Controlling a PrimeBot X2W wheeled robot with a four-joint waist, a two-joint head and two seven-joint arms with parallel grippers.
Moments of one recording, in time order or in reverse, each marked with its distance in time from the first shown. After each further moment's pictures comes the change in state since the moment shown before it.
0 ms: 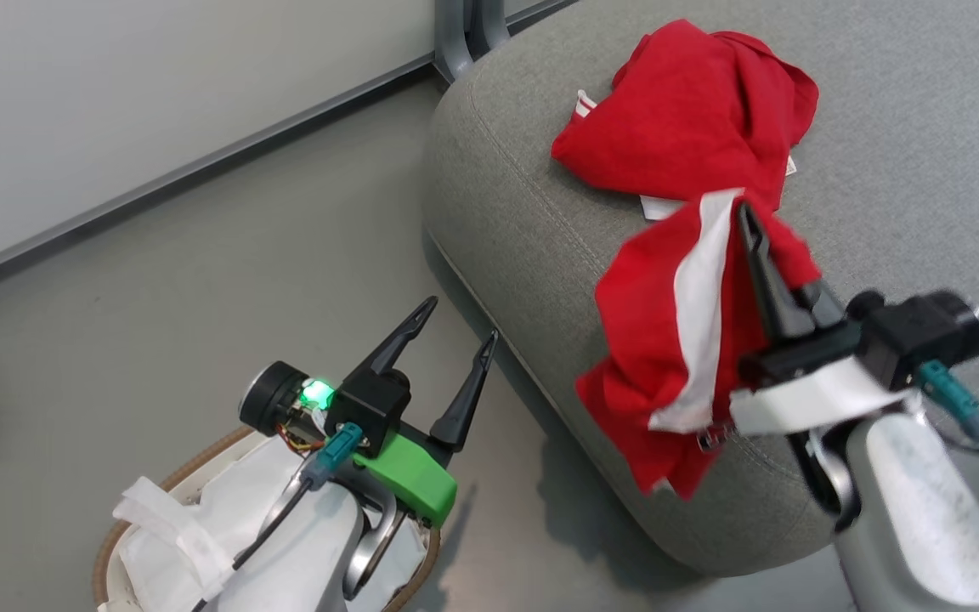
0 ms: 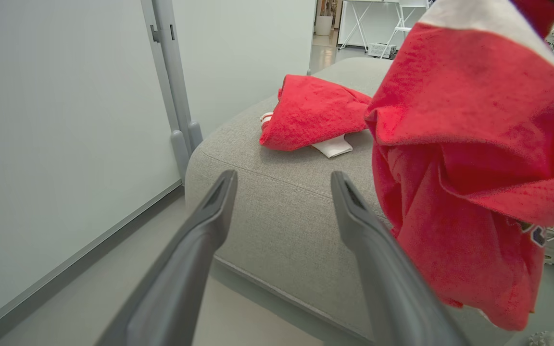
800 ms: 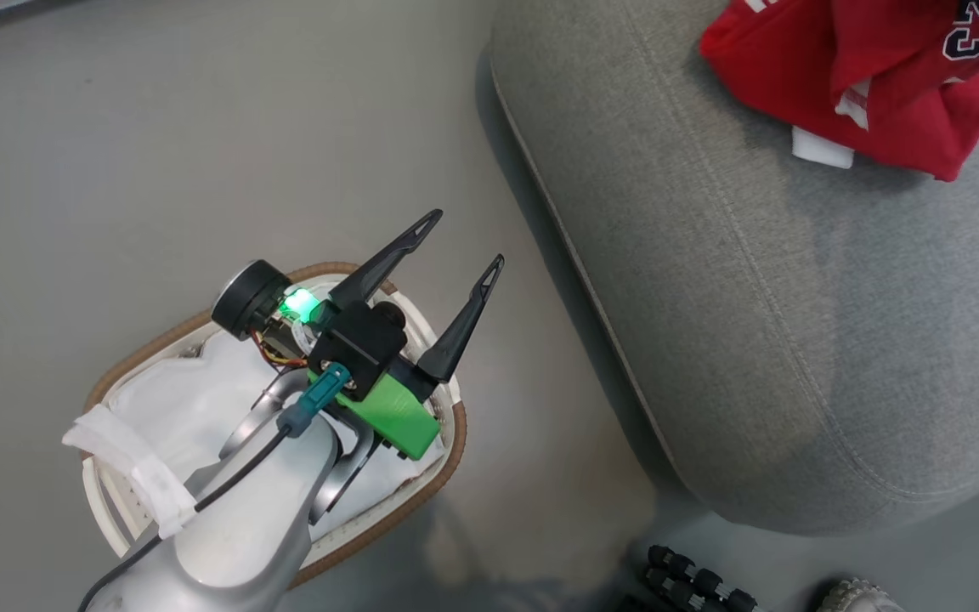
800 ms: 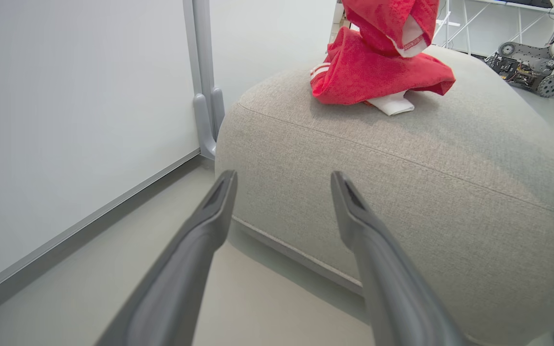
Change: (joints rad) left arm -0.184 0.129 -0.120 -0.088 -0.021 0.000 0.000; right arm -0.738 -0.365 -0.218 0.312 -0.227 0.000 0.001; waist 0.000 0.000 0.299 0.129
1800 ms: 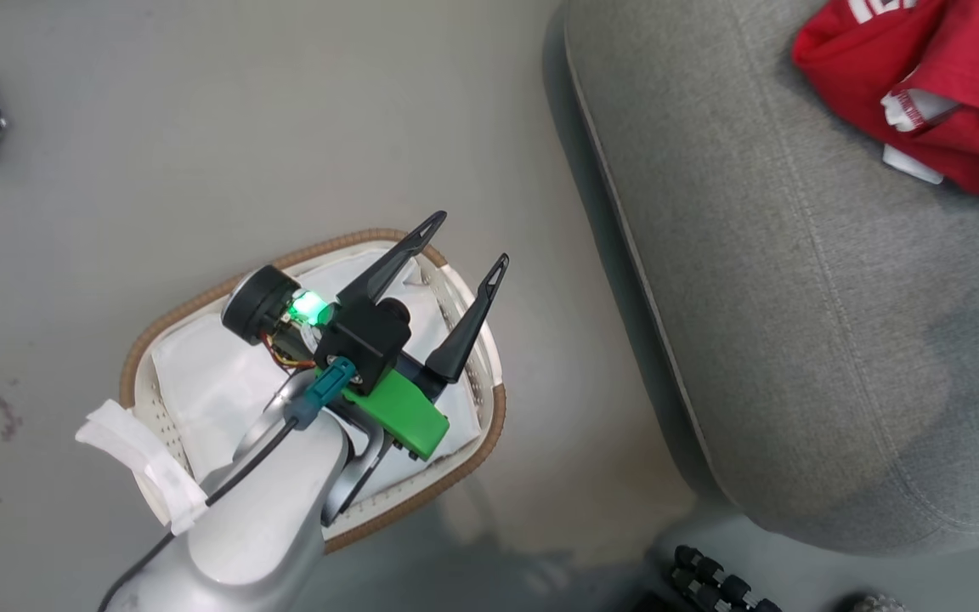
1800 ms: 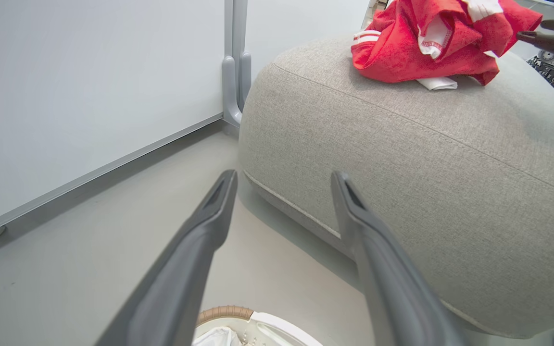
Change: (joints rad) left arm -0.008 -0.022 -0.004 0.034 -0.038 0.000 0.000; right arm 0.478 0.283 -0.549 0.108 -0.144 0.000 -0.001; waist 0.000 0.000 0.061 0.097
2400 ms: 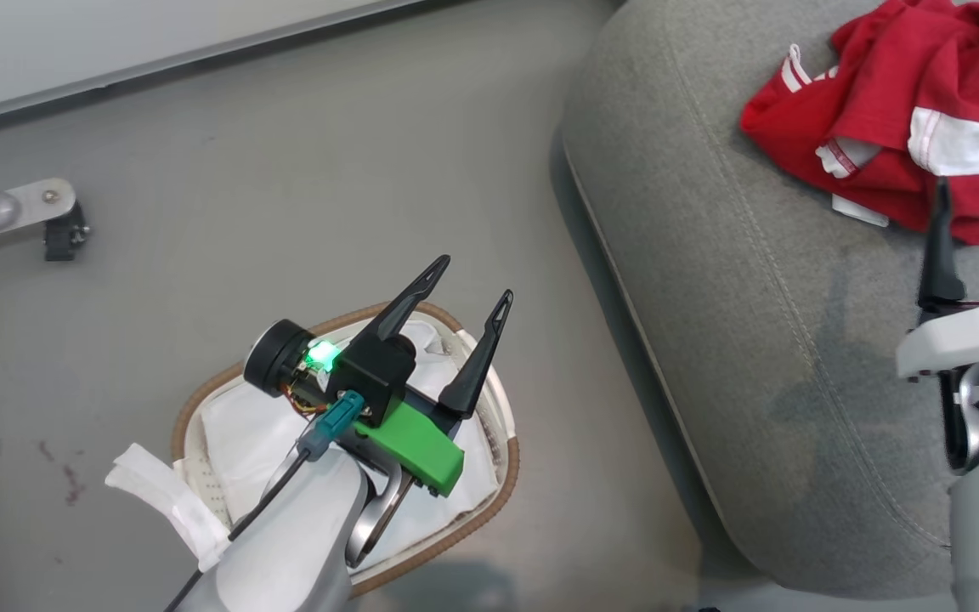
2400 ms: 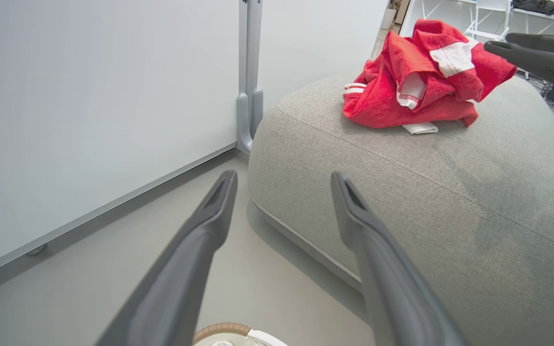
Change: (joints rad) left arm 0.113 -0.086 0.086 0.024 0.018 0.000 0.000; right arm 0.125 0.054 0.325 -0.169 0.164 0.000 0.000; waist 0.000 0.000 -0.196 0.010
